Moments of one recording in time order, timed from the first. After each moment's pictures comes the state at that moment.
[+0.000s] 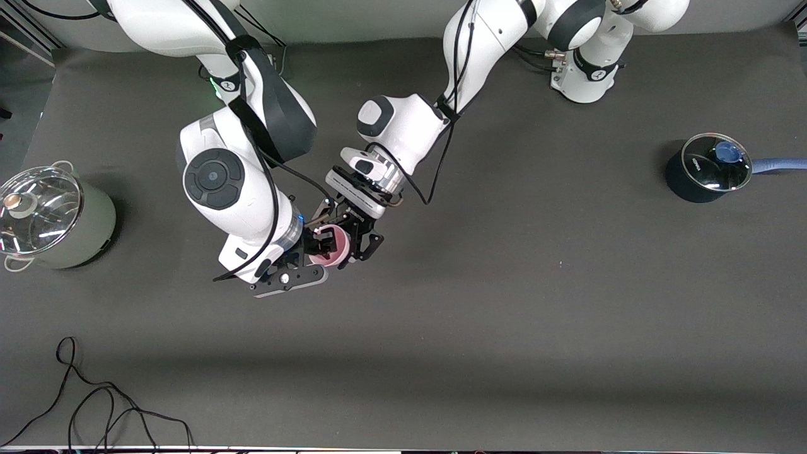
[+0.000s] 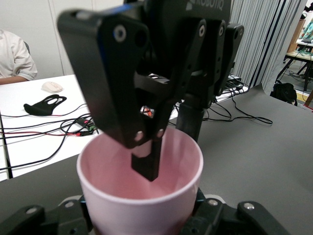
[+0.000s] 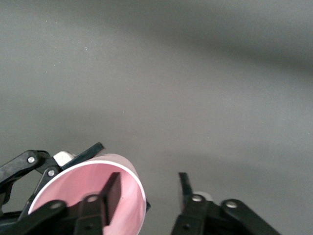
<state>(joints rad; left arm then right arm) -0.93 0.91 -0.13 -1.19 -1.15 3.50 1.00 0.50 0.54 -0.04 -1.24 0.06 1.78 0.26</state>
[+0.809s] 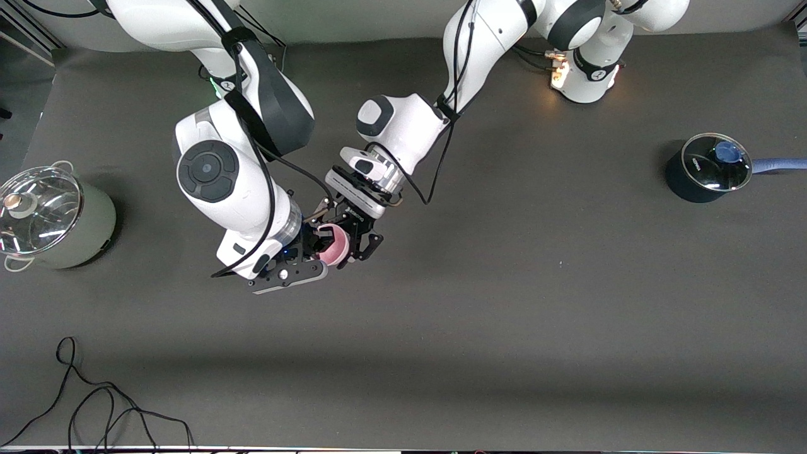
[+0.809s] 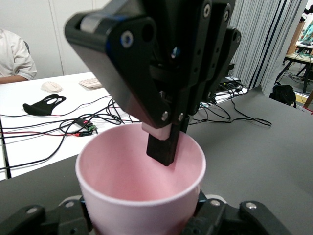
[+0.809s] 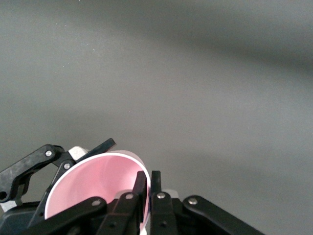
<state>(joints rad) -0.93 0.91 -0.13 -1.19 -1.15 3.50 0.99 0.50 0.52 -0.04 -1.24 0.08 1.78 0.26</state>
